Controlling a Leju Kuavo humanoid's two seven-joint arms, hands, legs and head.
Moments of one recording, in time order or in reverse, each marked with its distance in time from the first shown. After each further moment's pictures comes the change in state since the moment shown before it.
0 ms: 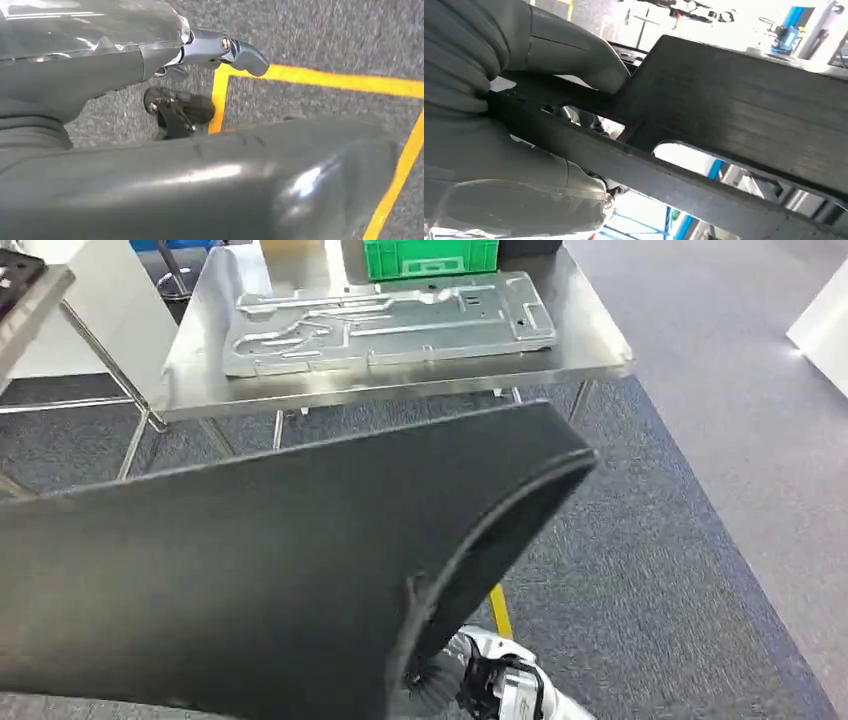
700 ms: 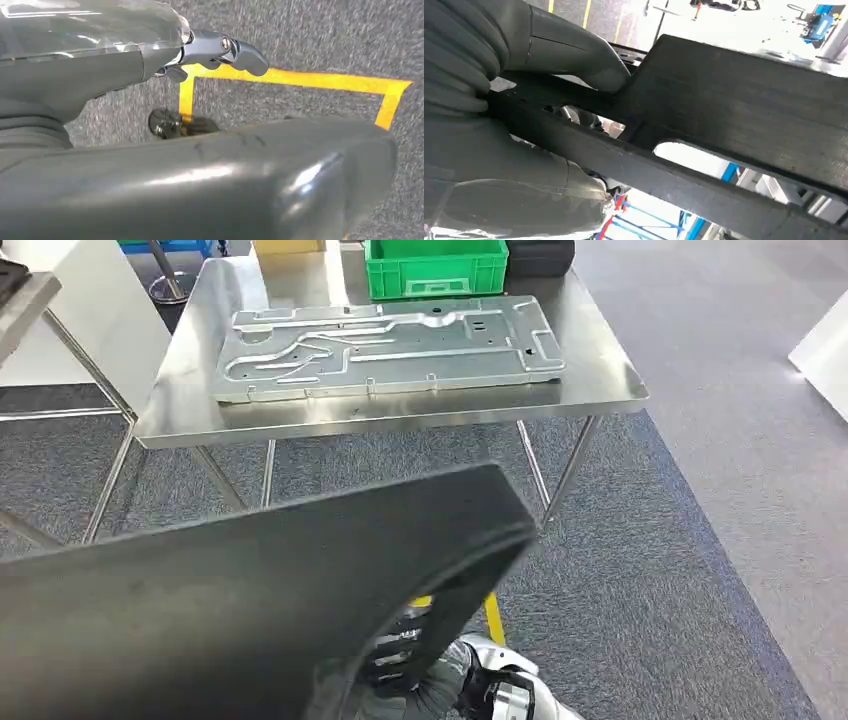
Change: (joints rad) left arm 0.008 0.010 0.000 -0.001 -0.021 -0.010 -0.016; right arm 0.031 0.002 -0.001 -0.007 0.058 -0.031 0.019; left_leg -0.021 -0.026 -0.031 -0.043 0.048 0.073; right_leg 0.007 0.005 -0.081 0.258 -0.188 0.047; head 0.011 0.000
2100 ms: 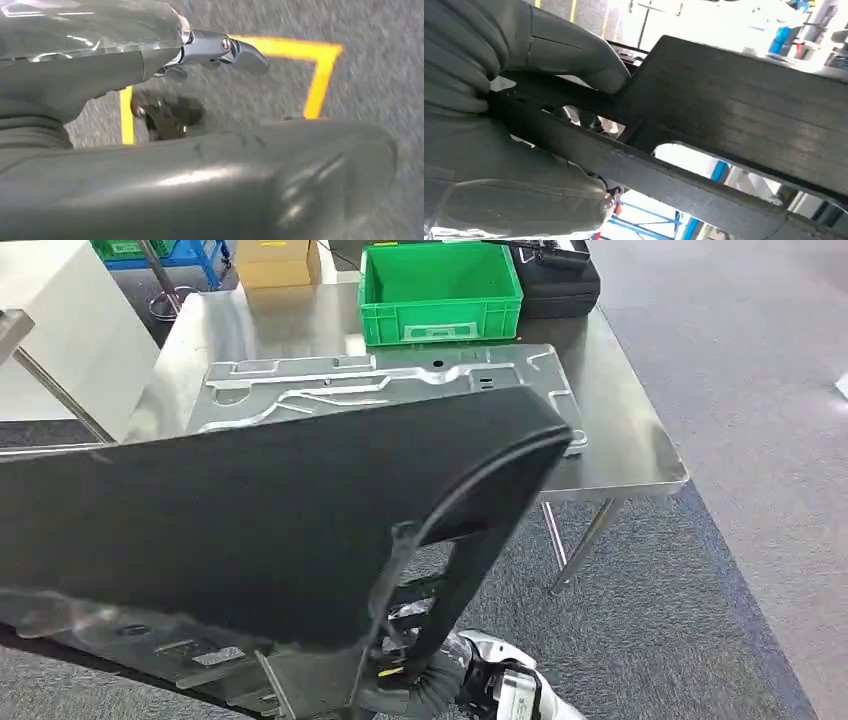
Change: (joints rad) left arm -0.014 -0.008 0.001 0.000 -0.008 0.010 0.008; right arm -0.014 0.016 -0.014 0.021 -0.048 0.040 -0.015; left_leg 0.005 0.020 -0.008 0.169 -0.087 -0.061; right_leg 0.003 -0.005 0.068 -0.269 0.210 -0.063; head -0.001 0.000
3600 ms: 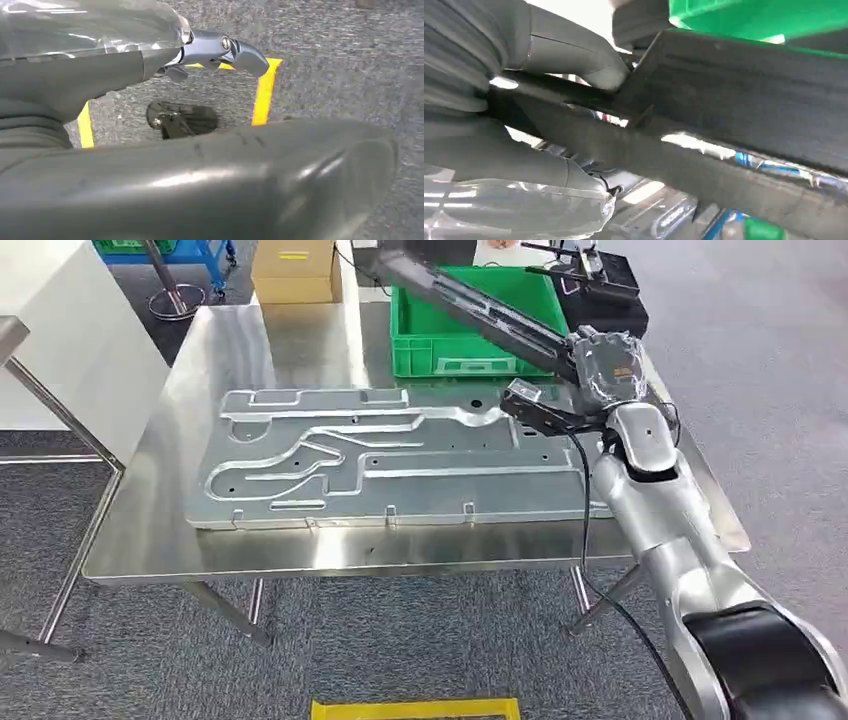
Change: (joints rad) left arm -0.009 0.013 0.000 0.002 -0.056 -0.040 -0.071; right arm -0.738 -0.142 -0.426 0.892 1.229 -0.649 0.586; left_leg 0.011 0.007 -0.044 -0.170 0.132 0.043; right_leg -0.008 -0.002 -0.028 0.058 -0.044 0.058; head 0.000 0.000
